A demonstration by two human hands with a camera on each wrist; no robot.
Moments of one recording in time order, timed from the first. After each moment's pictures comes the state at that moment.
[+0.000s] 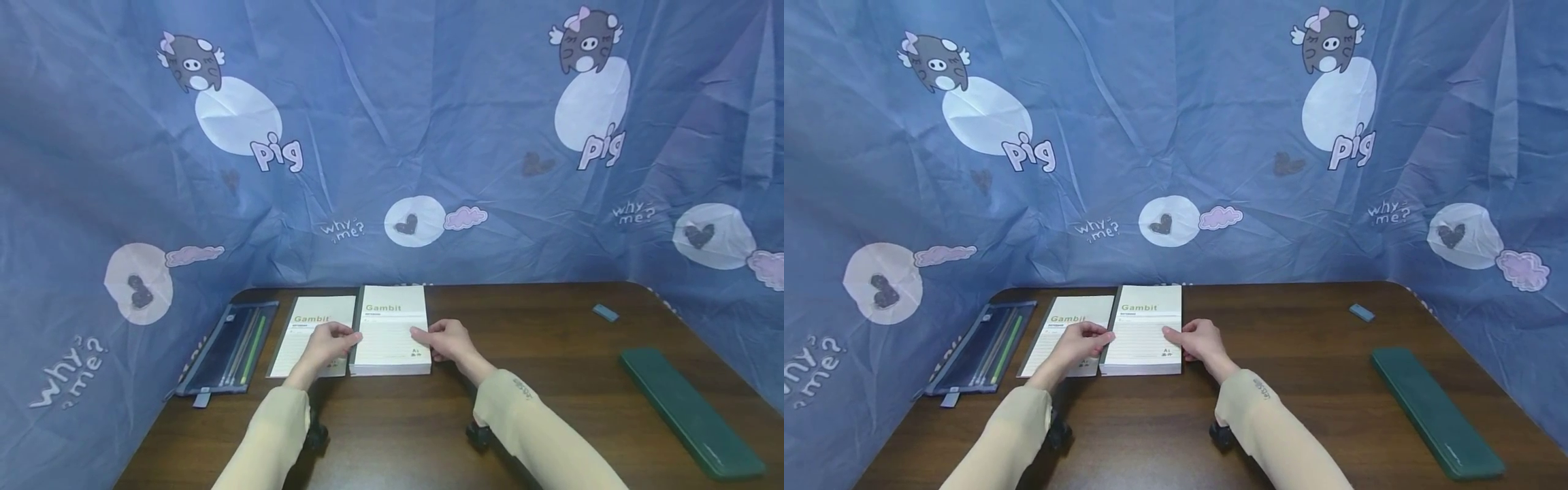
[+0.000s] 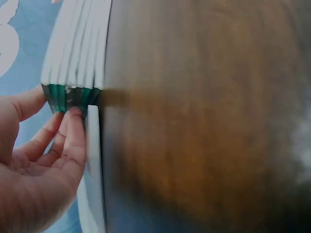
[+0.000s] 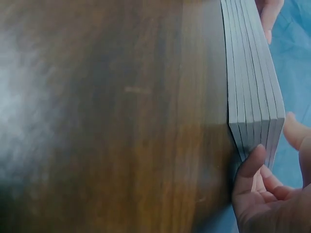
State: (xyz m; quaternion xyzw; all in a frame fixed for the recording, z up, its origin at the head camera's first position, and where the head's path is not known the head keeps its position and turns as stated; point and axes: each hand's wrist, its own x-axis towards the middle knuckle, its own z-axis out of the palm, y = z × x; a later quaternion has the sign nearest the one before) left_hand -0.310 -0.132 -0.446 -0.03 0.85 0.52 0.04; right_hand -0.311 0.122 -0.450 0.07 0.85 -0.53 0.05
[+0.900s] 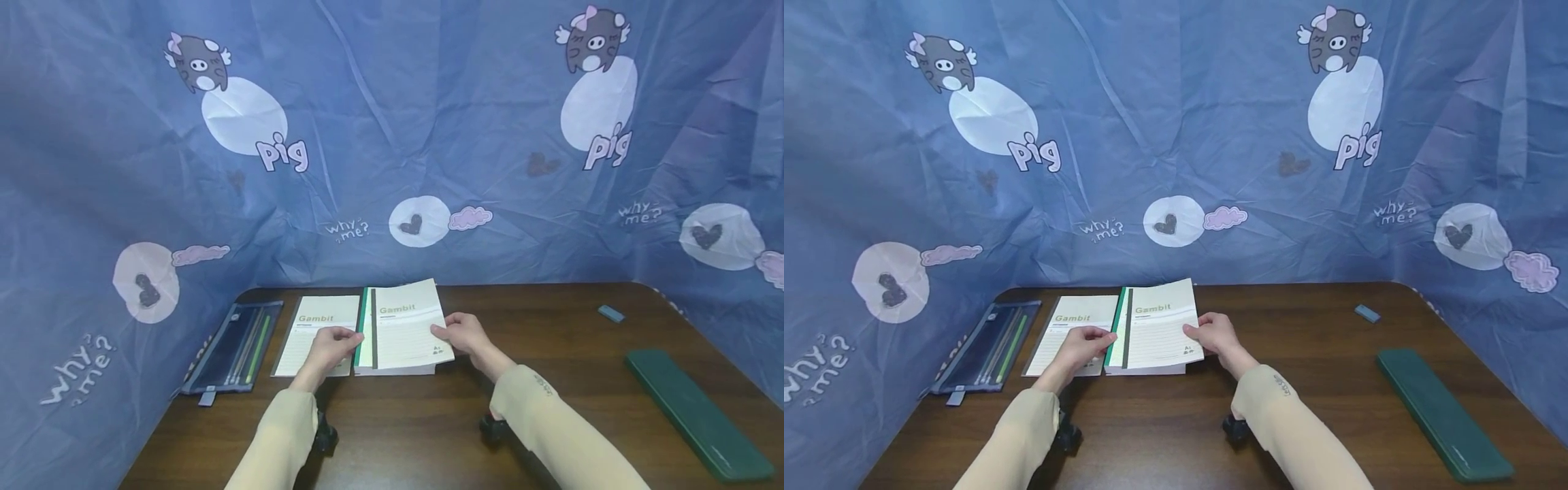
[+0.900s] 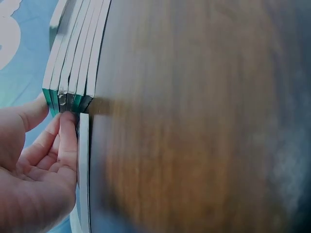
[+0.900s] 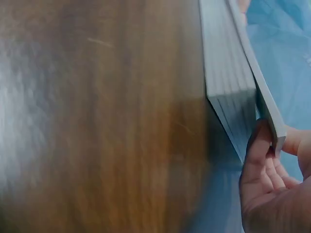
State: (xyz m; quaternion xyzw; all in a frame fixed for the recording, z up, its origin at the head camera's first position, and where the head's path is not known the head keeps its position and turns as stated) left_hand -0.308 -0.133 -0.451 -0.09 0.84 0.53 0.05; right_hand -0.319 0.139 -0.444 0.08 0.83 -0.55 0.06
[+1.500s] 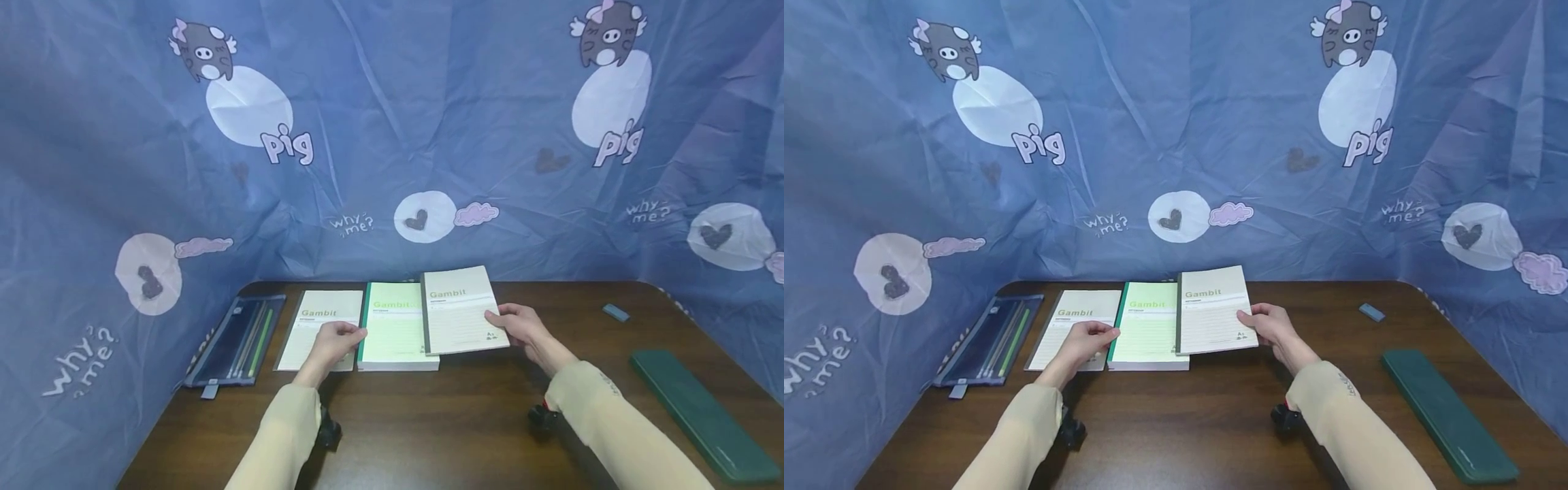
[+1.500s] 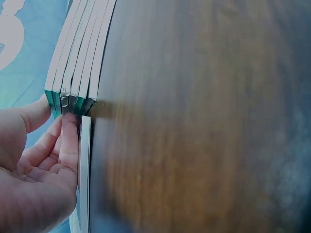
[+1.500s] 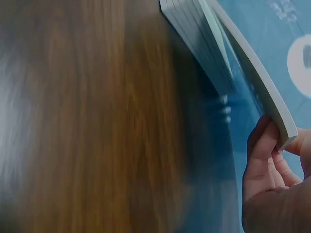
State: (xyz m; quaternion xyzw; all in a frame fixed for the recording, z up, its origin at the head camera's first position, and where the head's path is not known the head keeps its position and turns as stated) left_hand -0.311 -0.135 -0.454 -0.08 0.84 0.53 0.06; right_hand -0.321 0.225 -0.431 0.10 0.78 -0.61 0.08
